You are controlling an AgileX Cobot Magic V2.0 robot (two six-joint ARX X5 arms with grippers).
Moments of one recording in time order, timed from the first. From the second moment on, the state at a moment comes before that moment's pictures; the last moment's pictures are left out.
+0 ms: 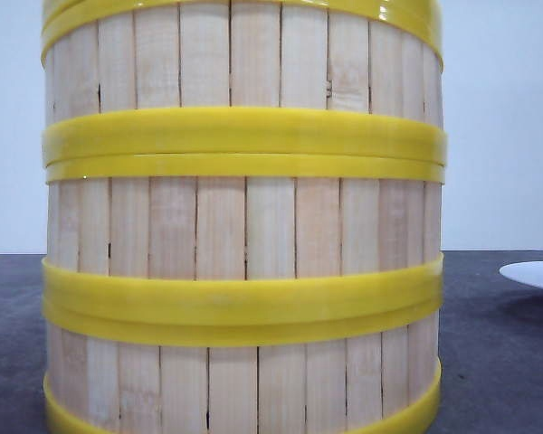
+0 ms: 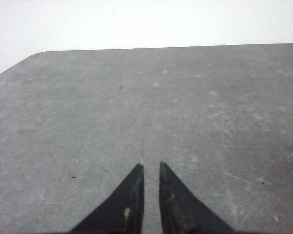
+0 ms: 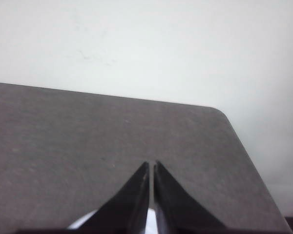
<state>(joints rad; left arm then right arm) -0.07 0.00 0.04 -0.19 -0.18 0.04 0.02 0.56 0.62 -0.21 0.10 -0.08</state>
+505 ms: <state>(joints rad) -0.07 0.00 0.04 -0.19 -0.18 0.04 -0.02 0.18 0.14 -0.13 0.07 -0.03</state>
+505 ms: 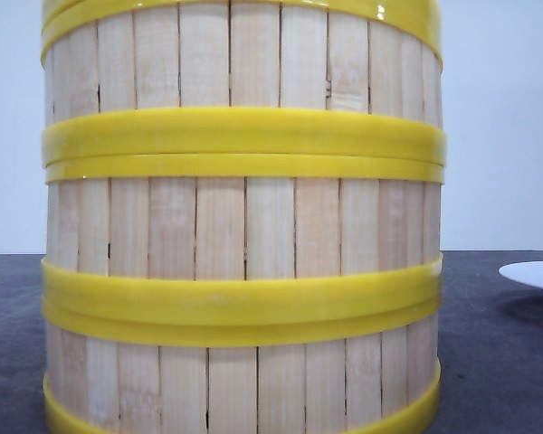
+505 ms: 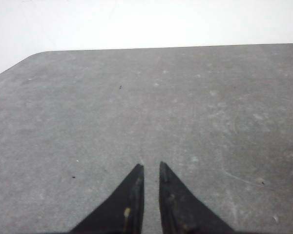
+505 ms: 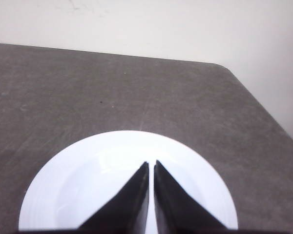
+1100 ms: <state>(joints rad) -0.07 0.00 0.04 -0.19 -0.18 0.04 -0.02 0.01 0.02 -0.18 0.05 0.00</state>
